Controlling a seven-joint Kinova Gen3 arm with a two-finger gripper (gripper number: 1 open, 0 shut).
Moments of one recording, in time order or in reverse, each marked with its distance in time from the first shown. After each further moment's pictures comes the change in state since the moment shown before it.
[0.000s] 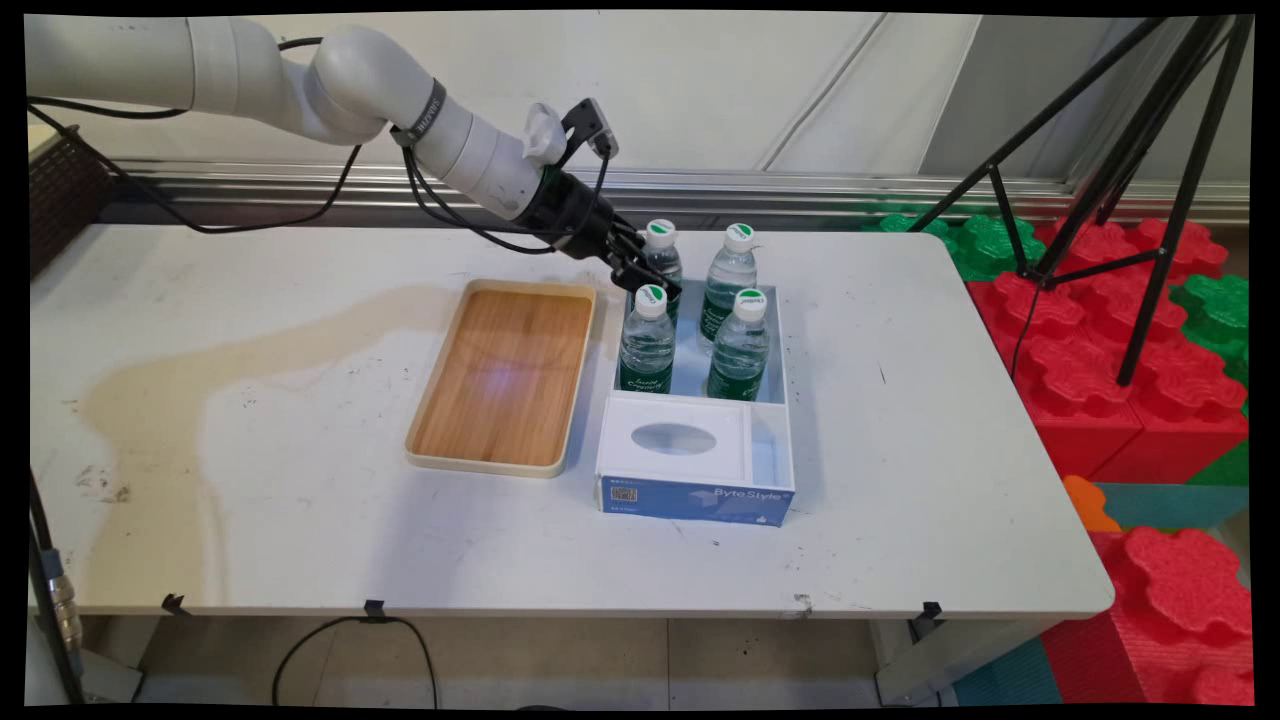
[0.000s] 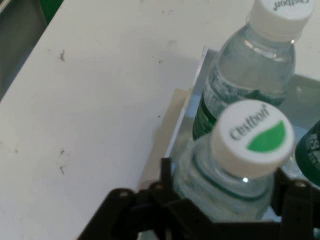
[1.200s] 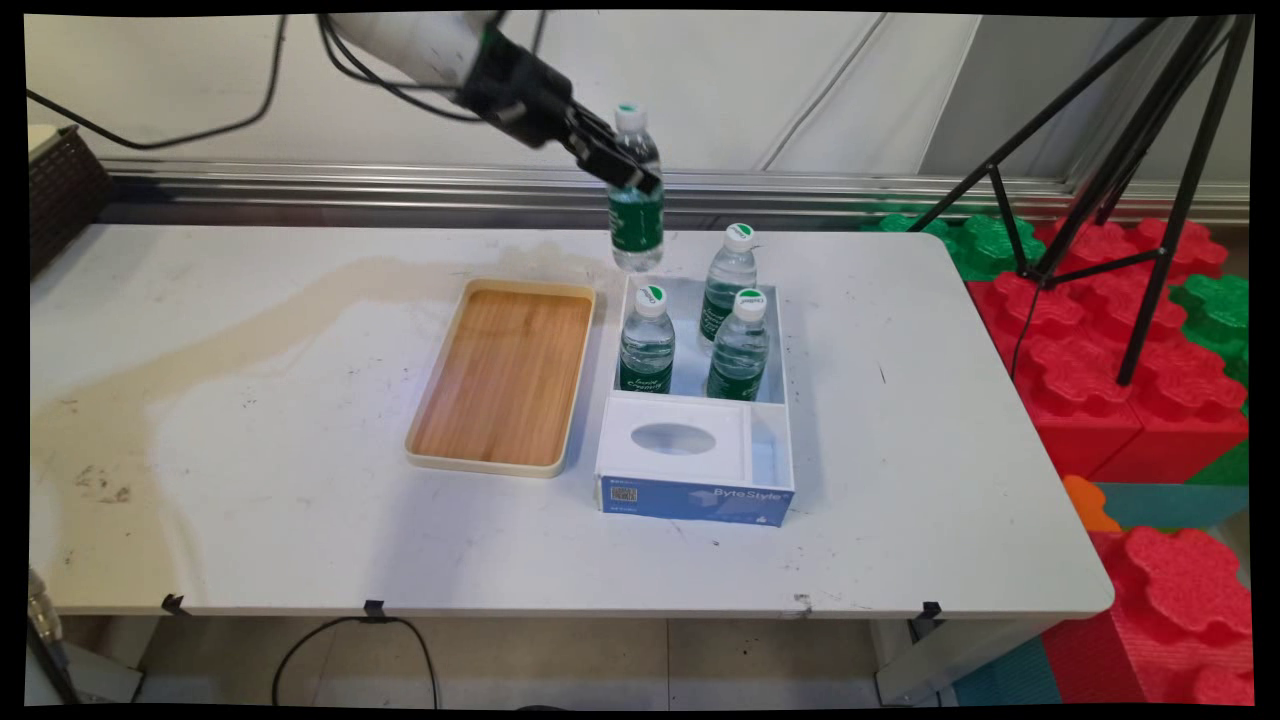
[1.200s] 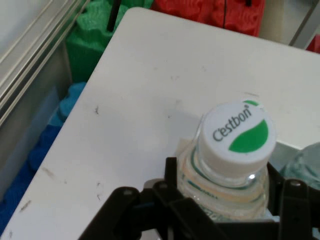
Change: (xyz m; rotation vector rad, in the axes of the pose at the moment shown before) arm 0.064 -0.016 -0.104 -0.002 0.073 -0.043
